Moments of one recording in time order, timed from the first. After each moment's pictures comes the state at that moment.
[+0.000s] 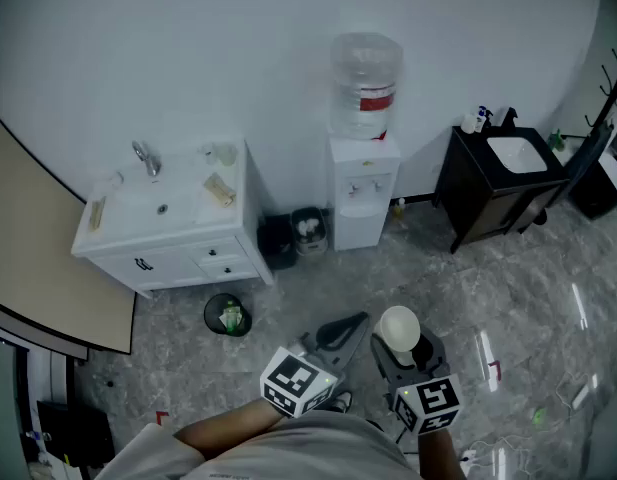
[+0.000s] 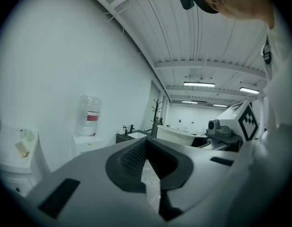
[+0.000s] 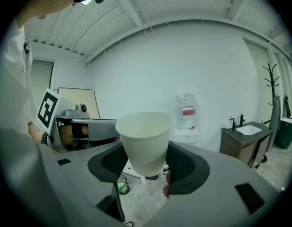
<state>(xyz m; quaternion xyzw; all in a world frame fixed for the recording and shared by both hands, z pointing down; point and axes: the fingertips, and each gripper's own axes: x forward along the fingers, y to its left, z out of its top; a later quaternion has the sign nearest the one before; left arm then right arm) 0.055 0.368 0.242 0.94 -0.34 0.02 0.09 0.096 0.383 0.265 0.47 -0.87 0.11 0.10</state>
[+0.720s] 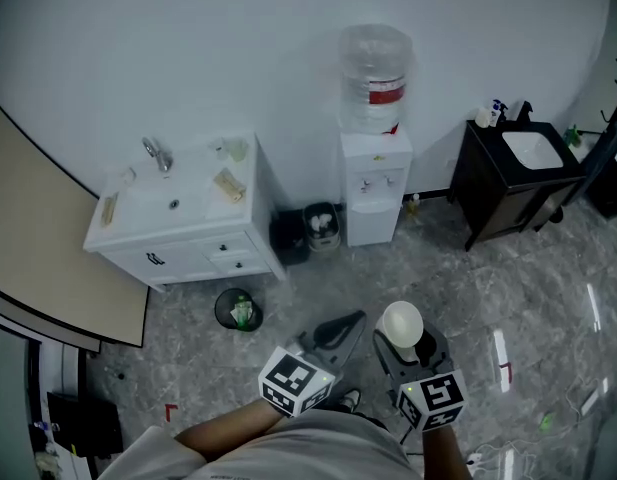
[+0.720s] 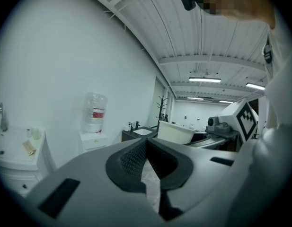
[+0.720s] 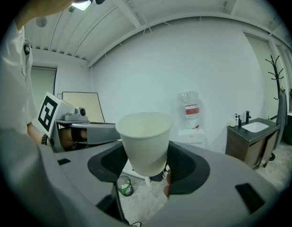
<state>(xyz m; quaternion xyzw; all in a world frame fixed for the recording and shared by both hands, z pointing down) 0.059 0.358 0.260 0.92 -0.37 0.04 0.10 0.108 0.368 0.275 0.45 -0.88 0.12 0.09</state>
